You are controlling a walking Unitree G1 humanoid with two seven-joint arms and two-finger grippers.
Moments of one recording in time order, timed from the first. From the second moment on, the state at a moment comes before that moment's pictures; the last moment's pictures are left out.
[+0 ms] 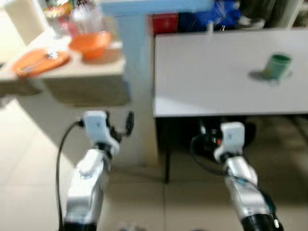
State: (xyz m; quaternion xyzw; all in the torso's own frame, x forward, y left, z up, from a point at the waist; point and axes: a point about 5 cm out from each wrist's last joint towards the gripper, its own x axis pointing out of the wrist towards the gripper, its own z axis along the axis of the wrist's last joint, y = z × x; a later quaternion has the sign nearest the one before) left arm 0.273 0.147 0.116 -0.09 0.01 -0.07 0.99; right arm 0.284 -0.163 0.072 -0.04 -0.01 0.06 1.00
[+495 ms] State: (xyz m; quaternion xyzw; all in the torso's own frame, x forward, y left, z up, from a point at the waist) left arm 0.274 0.153 0.116 -0.07 0.01 -0.06 1.00; right arm 0.286 -0.159 0.071 -0.04 -0.01 0.07 1.00
